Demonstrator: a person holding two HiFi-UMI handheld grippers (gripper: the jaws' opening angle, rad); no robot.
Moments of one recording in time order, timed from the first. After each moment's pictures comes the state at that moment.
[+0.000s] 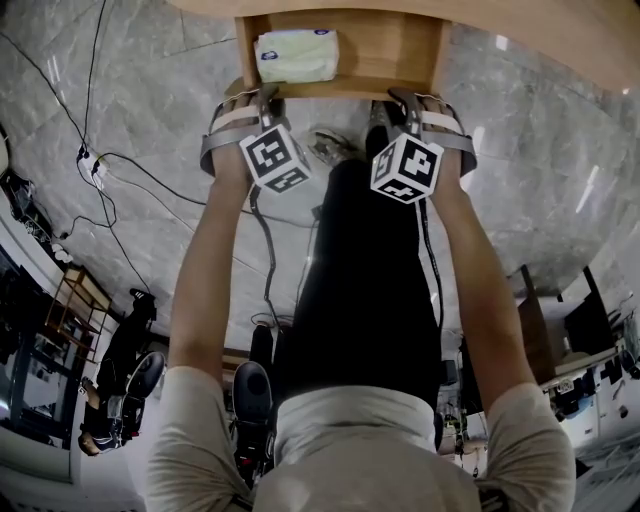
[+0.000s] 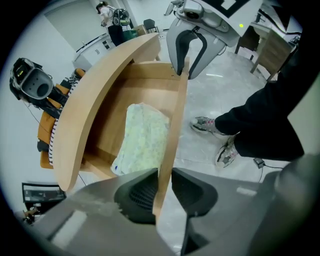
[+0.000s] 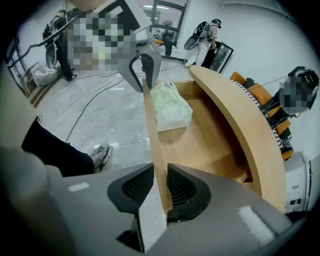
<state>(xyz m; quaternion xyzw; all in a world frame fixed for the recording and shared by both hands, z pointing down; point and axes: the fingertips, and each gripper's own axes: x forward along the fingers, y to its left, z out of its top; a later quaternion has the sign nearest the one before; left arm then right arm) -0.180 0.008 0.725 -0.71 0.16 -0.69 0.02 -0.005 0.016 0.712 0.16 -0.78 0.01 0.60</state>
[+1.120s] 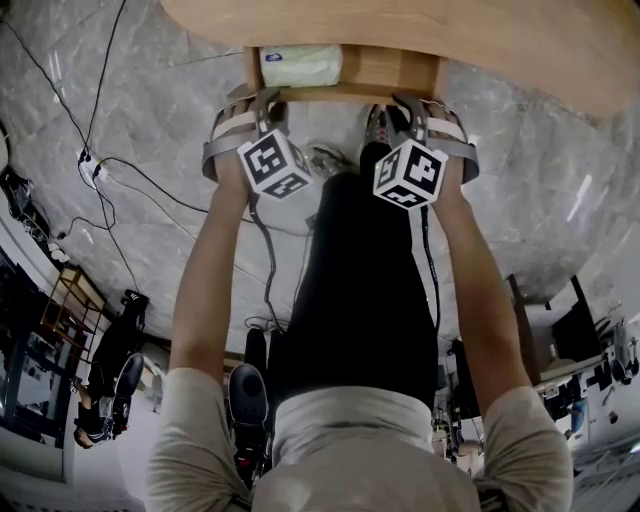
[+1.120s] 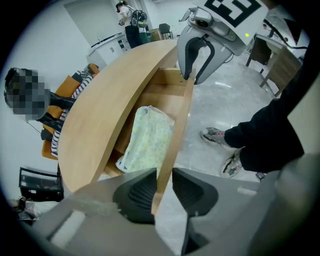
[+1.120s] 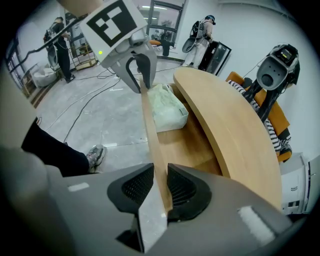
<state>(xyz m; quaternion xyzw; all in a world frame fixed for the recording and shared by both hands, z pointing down) -0.176 -0.041 0.702 -0.72 0.20 -0.67 -0.02 0.002 -0.039 0.688 0.16 -0.78 0.01 0.60</state>
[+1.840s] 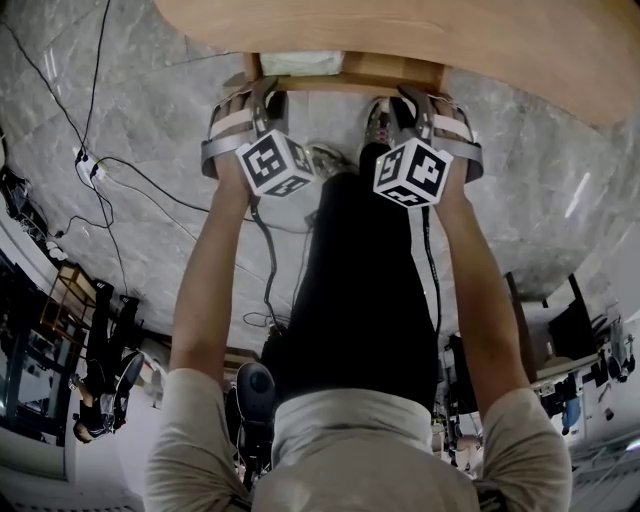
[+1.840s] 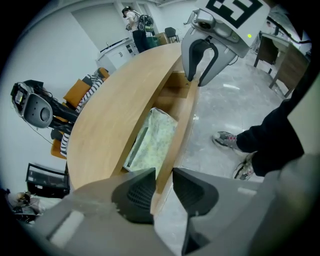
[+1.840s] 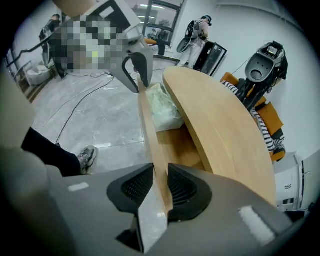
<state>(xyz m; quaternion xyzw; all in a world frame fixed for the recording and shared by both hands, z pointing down) -0.175 -0.076 0.696 -0.72 0.25 -0.65 0.00 0.003 -0.070 0.687 0.19 -0.78 -0.01 0.60</state>
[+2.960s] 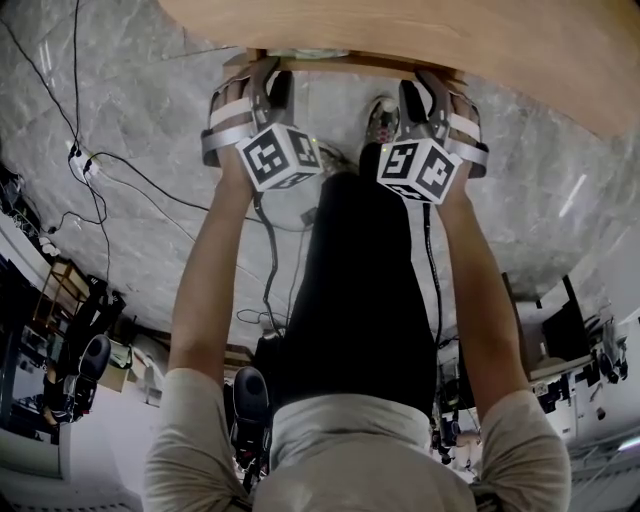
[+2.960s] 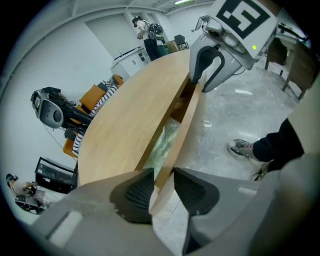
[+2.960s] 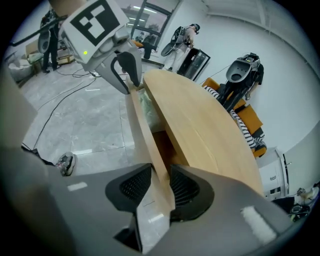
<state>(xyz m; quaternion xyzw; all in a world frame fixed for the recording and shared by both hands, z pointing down) -0.177 -0.109 0.689 -0.73 0.32 -0.61 0.03 0.004 -0.108 0.683 0.29 -0.77 -0.04 0.57</state>
